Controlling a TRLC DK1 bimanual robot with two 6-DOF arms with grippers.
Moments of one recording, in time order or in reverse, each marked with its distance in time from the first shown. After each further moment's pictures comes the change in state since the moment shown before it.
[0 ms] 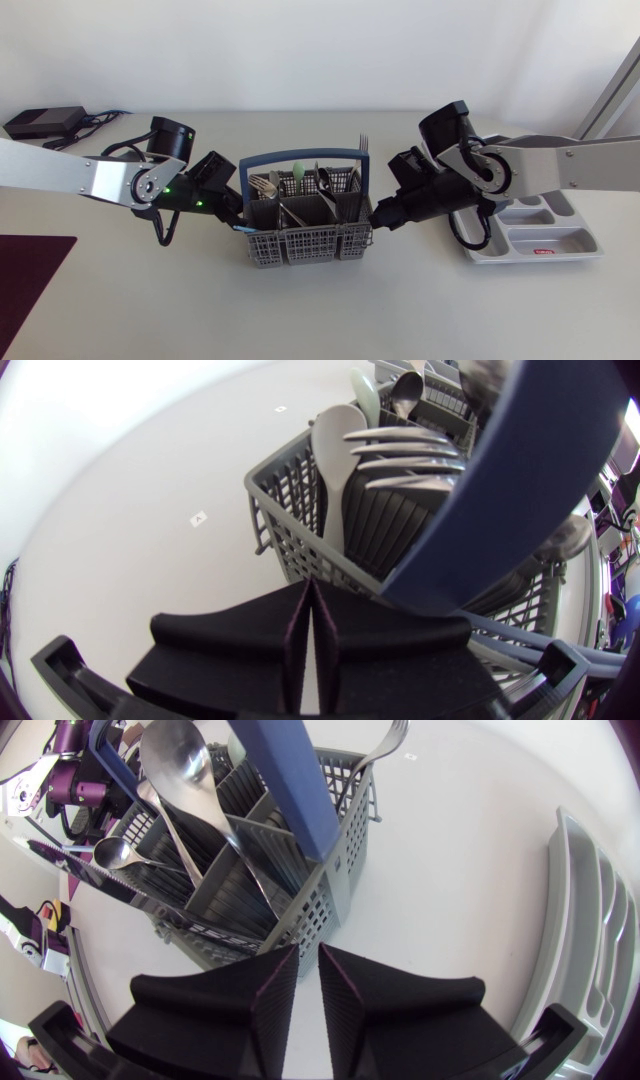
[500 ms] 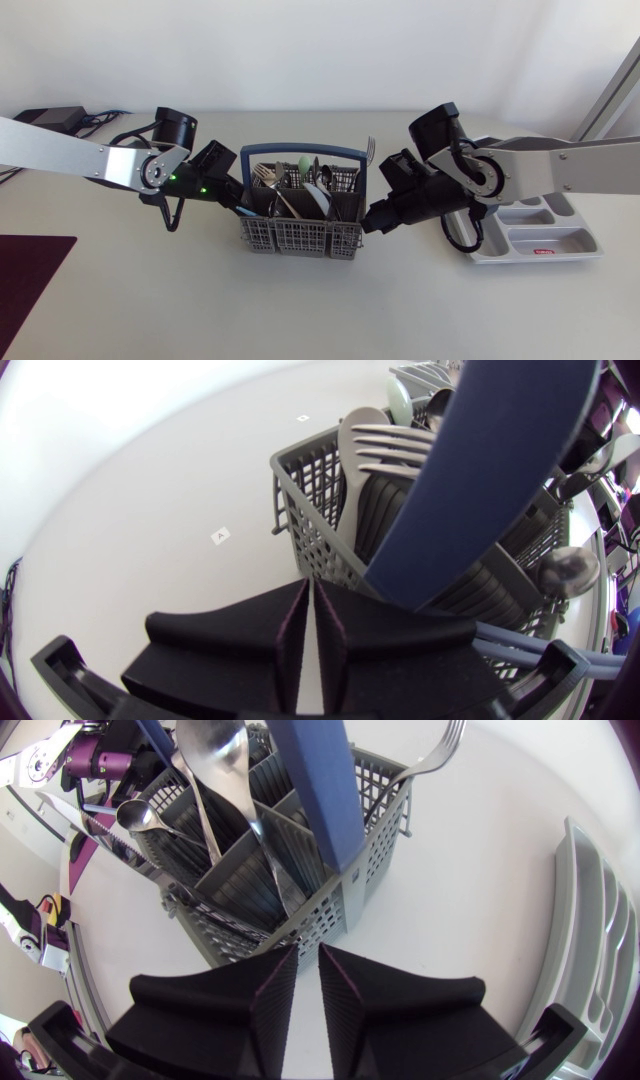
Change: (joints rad) left arm 0.043 0.070 0.092 -0.004 0.000 -0.002; right arm 0.031 -0.003 -0.002 0.003 0.031 0.000
